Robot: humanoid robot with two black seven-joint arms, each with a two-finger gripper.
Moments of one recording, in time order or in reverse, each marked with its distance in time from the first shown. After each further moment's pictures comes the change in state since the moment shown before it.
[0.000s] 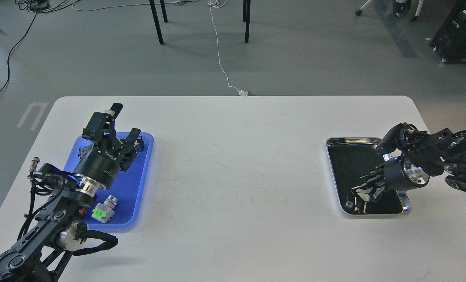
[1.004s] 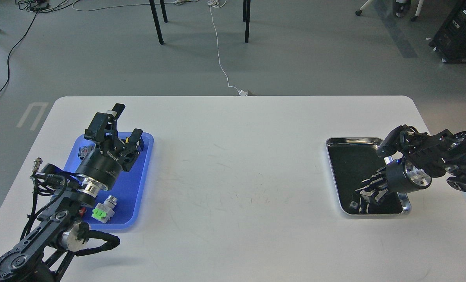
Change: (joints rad) left arm 0.000 -0.010 0.002 0.000 0.000 -0.001 0.003; right arm 0.009 0.005 -0.029 0.001 -0.006 0.001 0.000
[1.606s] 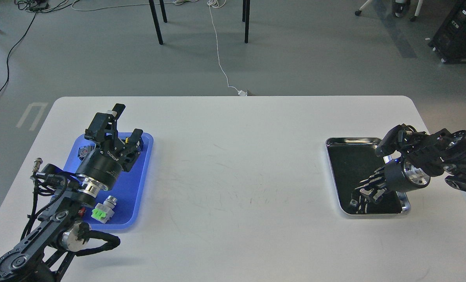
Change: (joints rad) left arm 0.000 -0.002 -0.001 0.000 0.000 0.000 0.000; right arm 0.010 0.013 0.000 0.003 0.003 0.000 0.000
